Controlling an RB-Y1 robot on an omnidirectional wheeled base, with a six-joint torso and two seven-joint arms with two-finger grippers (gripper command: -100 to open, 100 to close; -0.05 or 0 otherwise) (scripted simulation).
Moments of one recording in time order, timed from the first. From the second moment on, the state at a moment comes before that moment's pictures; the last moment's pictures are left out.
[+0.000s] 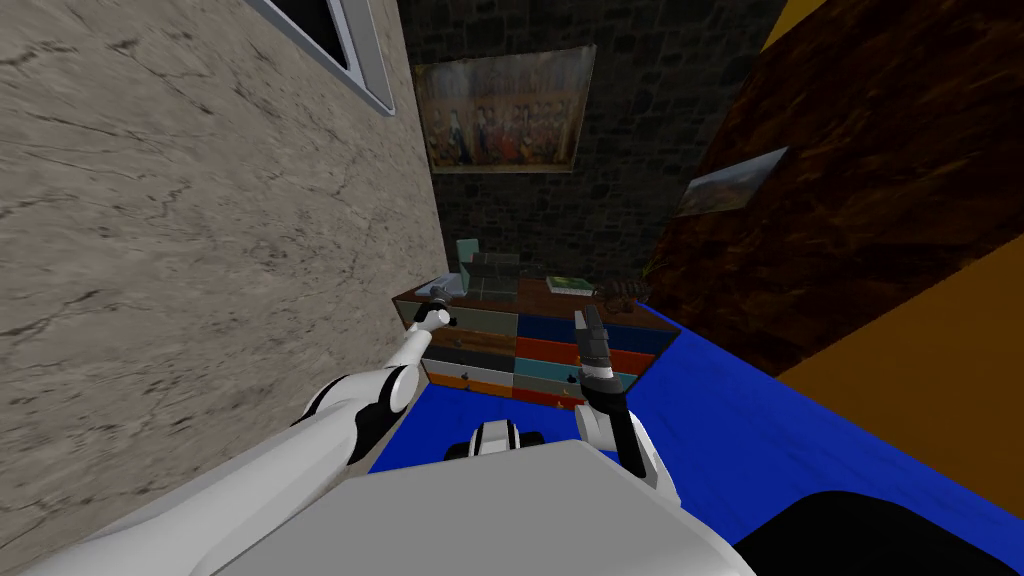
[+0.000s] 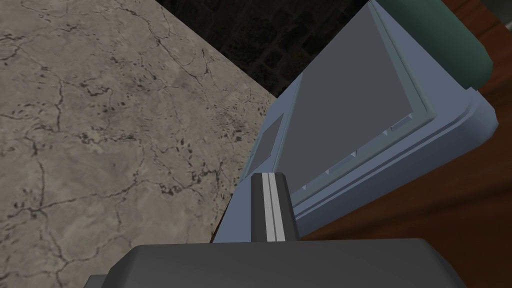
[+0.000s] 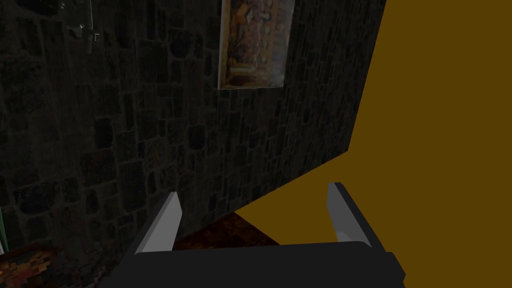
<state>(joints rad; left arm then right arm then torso) -0.89 0.19 0.34 -0.65 0.42 -0.20 0.23 0.48 -0.02 -0.04 -2.23 0.08 -0.59 0.09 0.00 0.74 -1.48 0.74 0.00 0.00</state>
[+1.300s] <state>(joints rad) -0.94 0.12 0.23 -0.68 0.44 -0.10 0.30 0.48 -0.02 -0.04 -2.23 0.08 -0.59 0.09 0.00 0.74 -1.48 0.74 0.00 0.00</state>
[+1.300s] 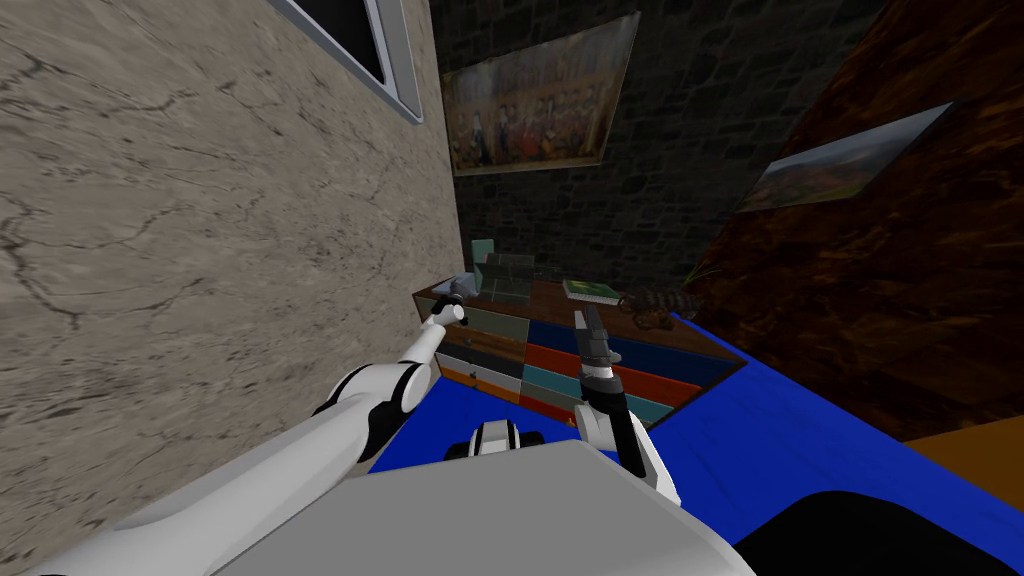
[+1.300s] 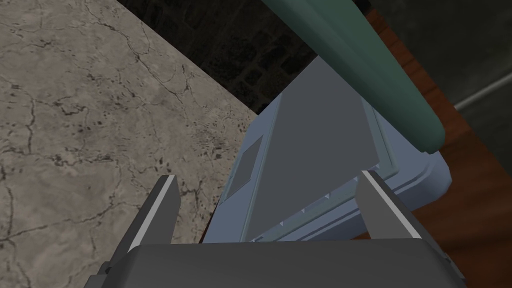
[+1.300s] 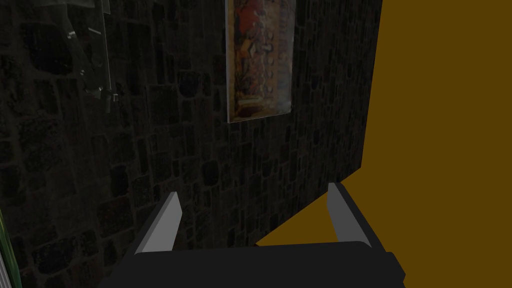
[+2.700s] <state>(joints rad) -1.09 0.15 0.24 -0.66 0.47 0.17 0.37 0.48 -0.02 -0.04 -2.23 0.08 -0.59 0.09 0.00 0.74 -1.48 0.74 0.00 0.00</state>
